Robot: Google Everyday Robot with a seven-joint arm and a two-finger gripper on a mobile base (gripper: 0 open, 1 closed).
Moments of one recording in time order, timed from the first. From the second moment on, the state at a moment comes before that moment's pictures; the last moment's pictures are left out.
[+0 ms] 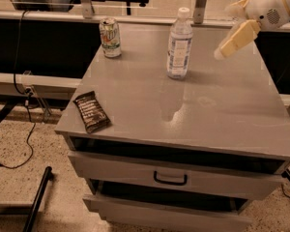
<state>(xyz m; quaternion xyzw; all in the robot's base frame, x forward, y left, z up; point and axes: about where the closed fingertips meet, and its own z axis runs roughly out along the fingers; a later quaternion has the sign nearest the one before) 0.650 -0.206 0.977 -0.55 0.73 0.15 0.39</state>
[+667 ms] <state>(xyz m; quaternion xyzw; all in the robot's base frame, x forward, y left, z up) 0.682 -0.153 0.957 -0.53 0.70 0.24 0.42</state>
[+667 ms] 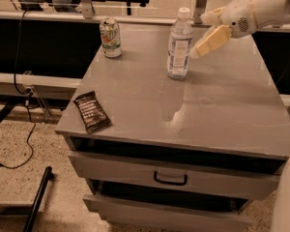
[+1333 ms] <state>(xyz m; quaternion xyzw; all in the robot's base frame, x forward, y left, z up) 0.704 -0.116 0.937 -0.51 0.69 0.28 0.43</state>
